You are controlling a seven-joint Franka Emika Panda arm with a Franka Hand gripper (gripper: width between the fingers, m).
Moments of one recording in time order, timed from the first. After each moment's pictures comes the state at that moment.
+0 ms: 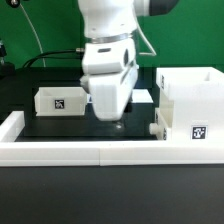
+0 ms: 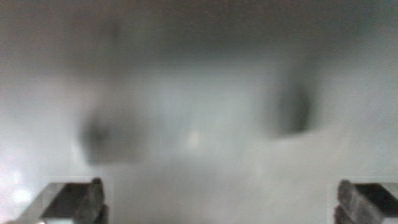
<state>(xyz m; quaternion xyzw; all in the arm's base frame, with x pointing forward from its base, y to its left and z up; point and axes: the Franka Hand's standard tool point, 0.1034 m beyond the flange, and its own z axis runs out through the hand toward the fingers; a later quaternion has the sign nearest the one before) 0.514 -0.027 0.019 -0.80 -0.60 -0.02 0.08</state>
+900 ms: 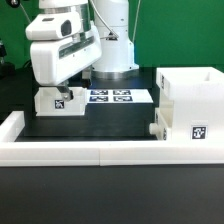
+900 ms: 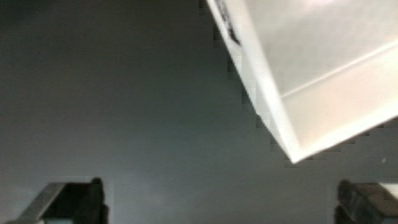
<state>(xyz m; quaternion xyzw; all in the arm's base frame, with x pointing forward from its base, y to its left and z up) 0.458 -0.098 0.052 -0.86 -0.51 -0.01 0.05</state>
